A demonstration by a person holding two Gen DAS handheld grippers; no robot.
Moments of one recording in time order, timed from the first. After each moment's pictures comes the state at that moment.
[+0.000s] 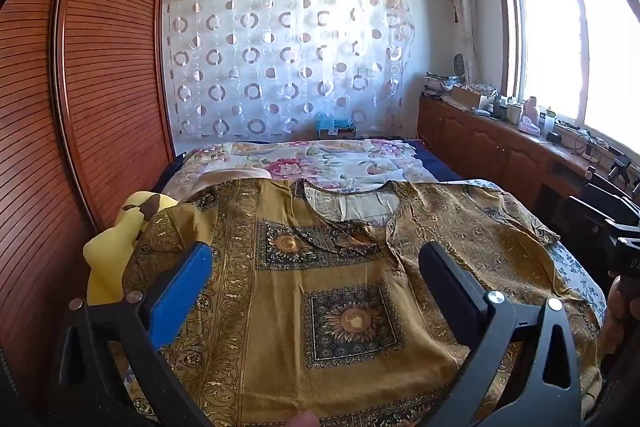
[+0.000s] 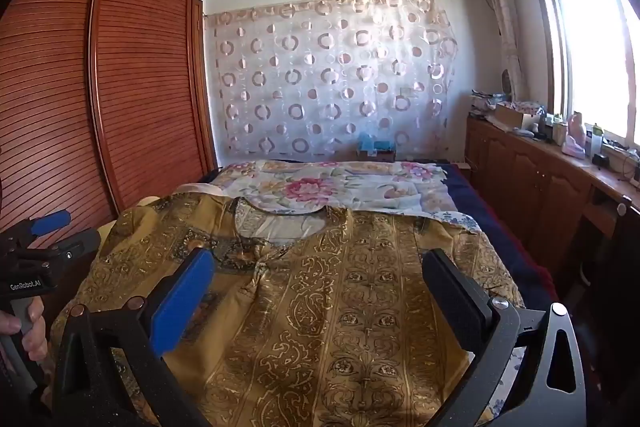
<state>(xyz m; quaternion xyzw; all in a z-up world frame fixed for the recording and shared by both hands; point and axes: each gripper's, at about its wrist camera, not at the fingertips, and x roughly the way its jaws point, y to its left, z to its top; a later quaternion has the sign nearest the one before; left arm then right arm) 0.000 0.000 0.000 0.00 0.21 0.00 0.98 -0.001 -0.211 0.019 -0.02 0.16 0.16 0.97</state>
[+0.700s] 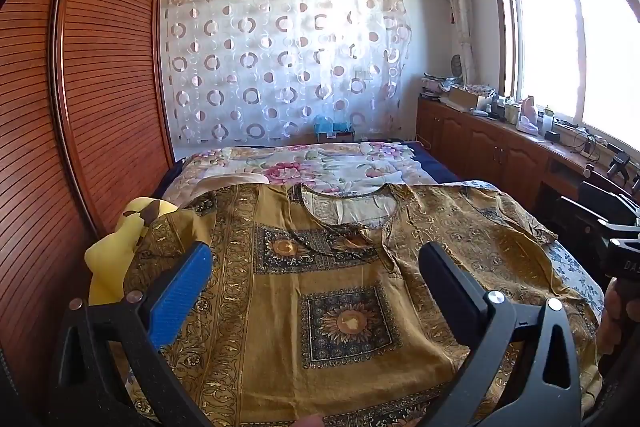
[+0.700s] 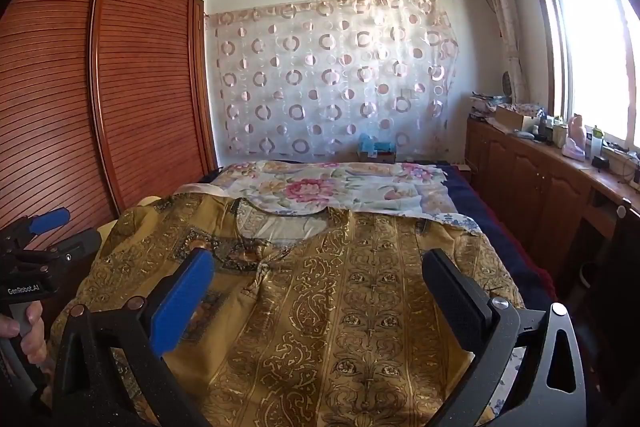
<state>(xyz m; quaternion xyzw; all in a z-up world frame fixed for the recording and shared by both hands) -0.003 0.000 0.005 0.00 0.21 0.00 0.98 -0.003 -0.210 0.021 -0.01 0.16 0.16 0.97</state>
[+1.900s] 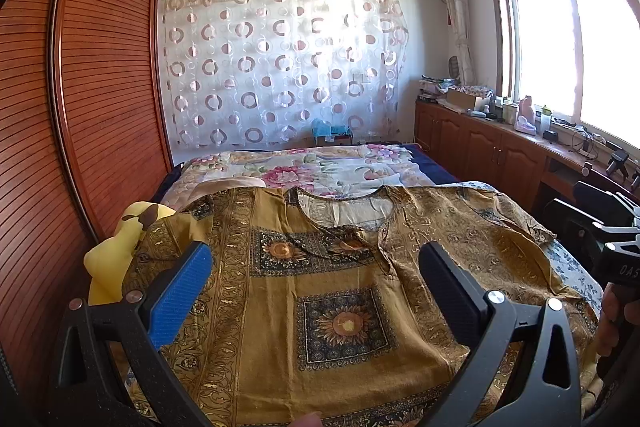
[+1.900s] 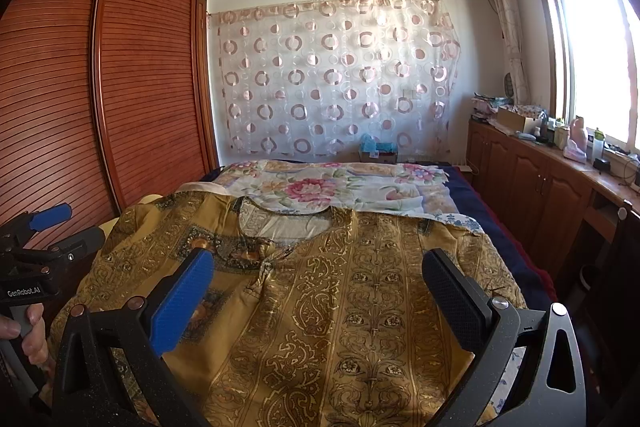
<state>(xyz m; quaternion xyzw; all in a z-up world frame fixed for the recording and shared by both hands) -0.007 -0.009 0.020 0.01 0.20 0.00 0.98 -0.002 -0.209 0.019 -0.02 0.16 0.16 0.97</state>
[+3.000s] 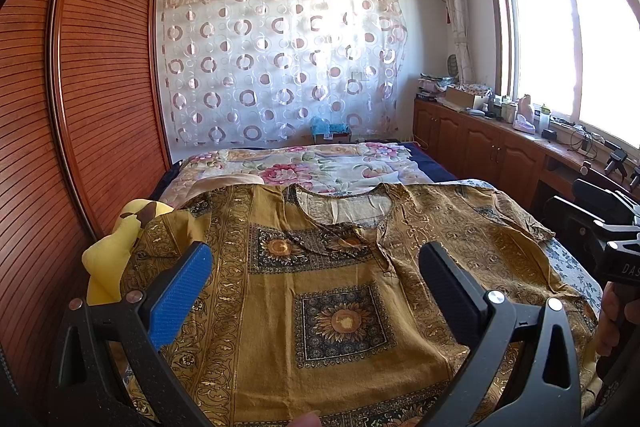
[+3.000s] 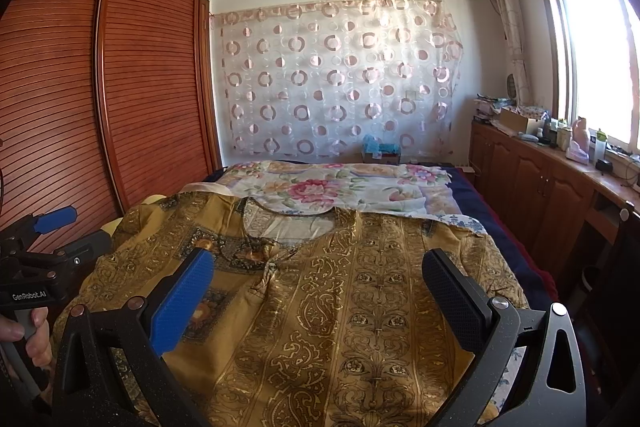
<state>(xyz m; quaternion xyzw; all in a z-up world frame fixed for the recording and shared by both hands) -0.007 -0.011 0.020 0.01 0.20 0.00 0.98 -0.003 -0.206 0.018 -0.02 0.16 0.16 0.97</state>
